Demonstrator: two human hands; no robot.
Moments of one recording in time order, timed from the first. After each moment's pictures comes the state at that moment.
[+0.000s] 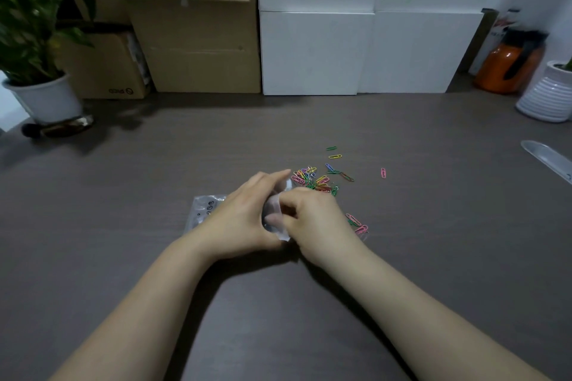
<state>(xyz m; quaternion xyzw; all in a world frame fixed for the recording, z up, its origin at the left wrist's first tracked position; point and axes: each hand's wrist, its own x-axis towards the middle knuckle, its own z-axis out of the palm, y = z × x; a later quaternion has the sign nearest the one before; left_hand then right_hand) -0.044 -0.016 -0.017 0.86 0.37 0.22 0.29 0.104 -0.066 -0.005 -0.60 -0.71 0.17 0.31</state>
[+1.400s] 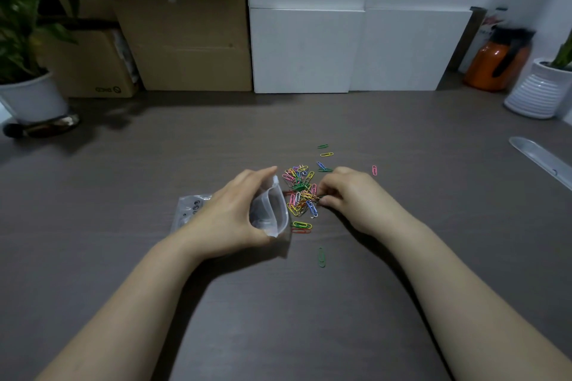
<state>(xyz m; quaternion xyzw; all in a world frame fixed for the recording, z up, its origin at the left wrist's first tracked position) -0.047 -0.016 -0.012 0.86 0.39 0.20 0.27 0.192 -0.048 -0.011 -0.64 -0.74 0.08 0.19</state>
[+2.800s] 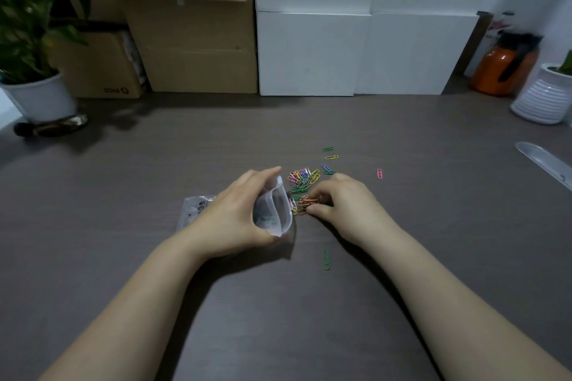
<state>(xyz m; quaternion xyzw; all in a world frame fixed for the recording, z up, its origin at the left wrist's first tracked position) -0.049 -0.014 -0.013 0.85 0.39 0.21 0.28 0.166 -0.052 -0.012 -0.69 -0.68 0.12 0.20</state>
